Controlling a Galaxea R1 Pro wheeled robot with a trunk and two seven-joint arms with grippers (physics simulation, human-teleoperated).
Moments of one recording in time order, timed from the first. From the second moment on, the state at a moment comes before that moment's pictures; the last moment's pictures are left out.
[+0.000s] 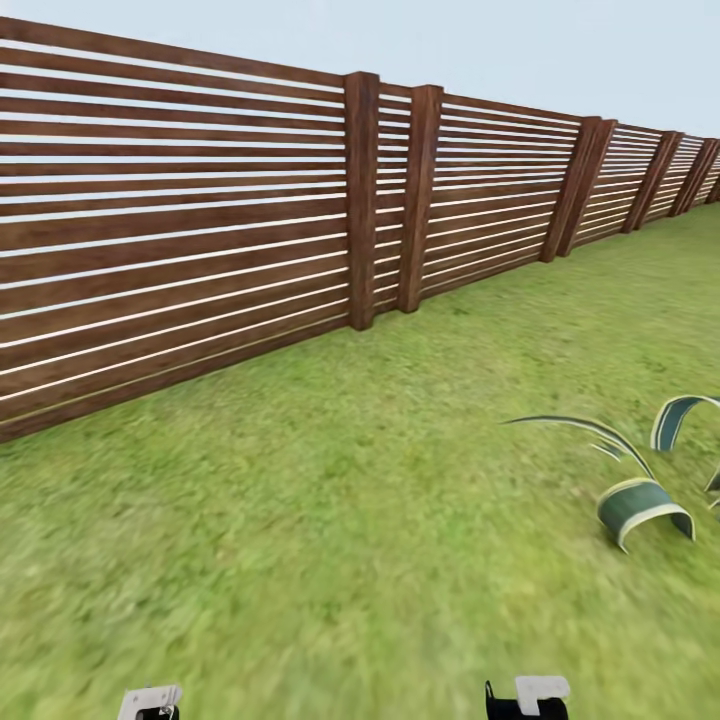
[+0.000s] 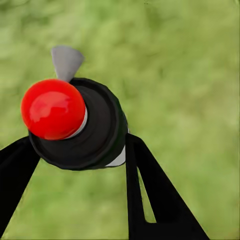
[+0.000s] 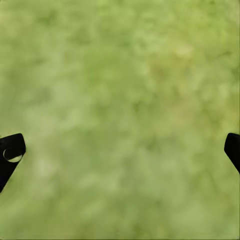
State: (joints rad) left arm -0.37 0.17 0.65 -0.14 -0.48 -0.32 -0.19; right arm -0.39 0.00 -0.44 -0.10 0.55 -0.48 -0.21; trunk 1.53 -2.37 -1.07
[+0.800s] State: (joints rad) left arm -0.37 0.17 0.65 -0.14 -0.48 -0.32 -0.19; right arm -0.39 0.00 -0.45 -0.10 0.55 -0.48 -0.22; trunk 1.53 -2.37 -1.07
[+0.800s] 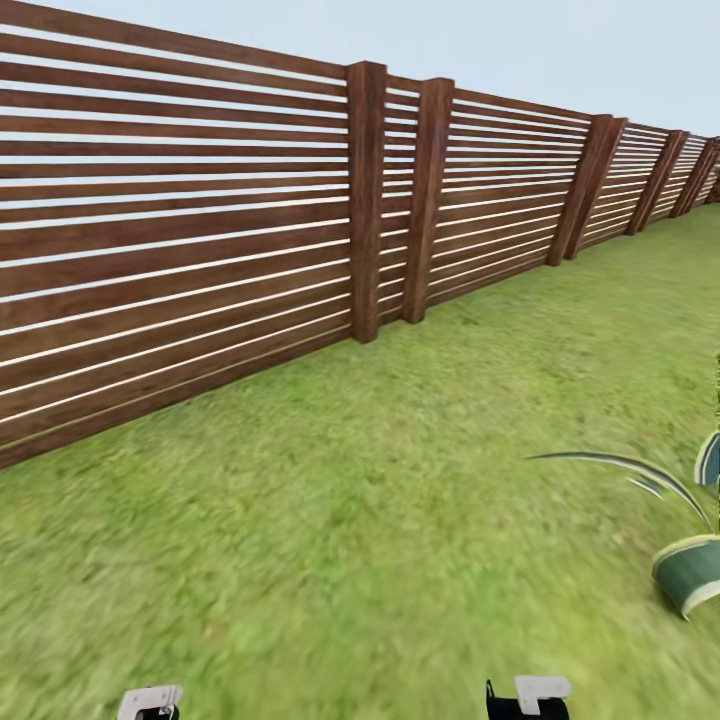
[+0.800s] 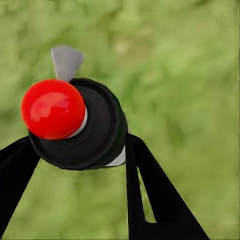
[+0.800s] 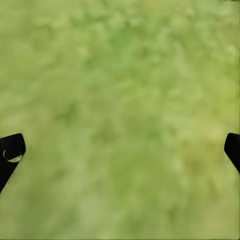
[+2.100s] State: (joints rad) left arm -0.37 0.17 0.65 -0.14 -0.48 -0.32 -0.19; right arm -0.39 0.00 -0.44 -0.10 0.55 -0.48 -0.22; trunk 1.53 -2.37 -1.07
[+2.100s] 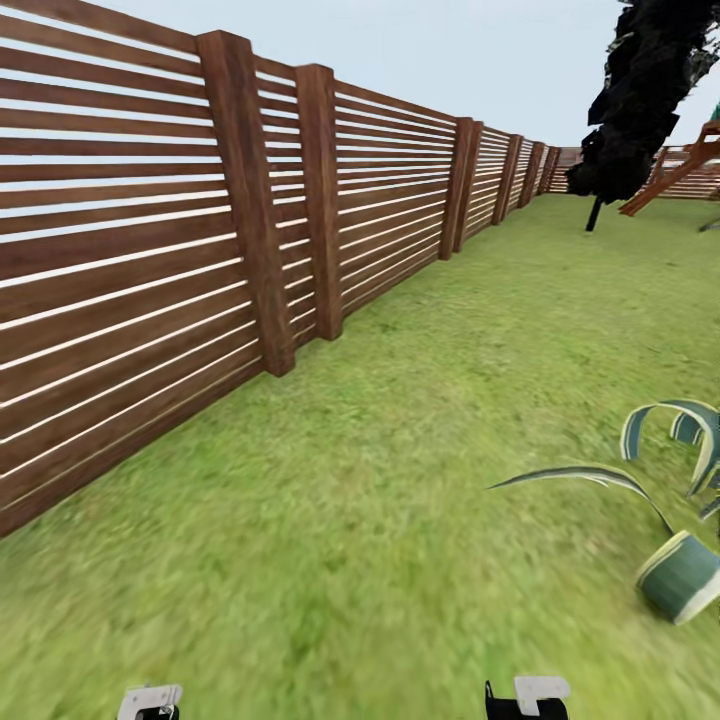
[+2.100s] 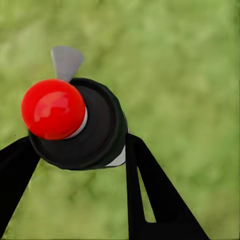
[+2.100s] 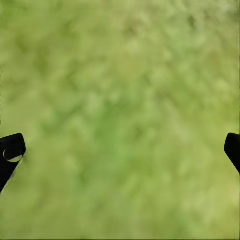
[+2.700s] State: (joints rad) left arm -0.37 0.17 0.65 -0.14 -0.48 -0.32 -0.19; right arm -0.39 0.00 -0.44 -0.10 0.55 -0.48 -0.21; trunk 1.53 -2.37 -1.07
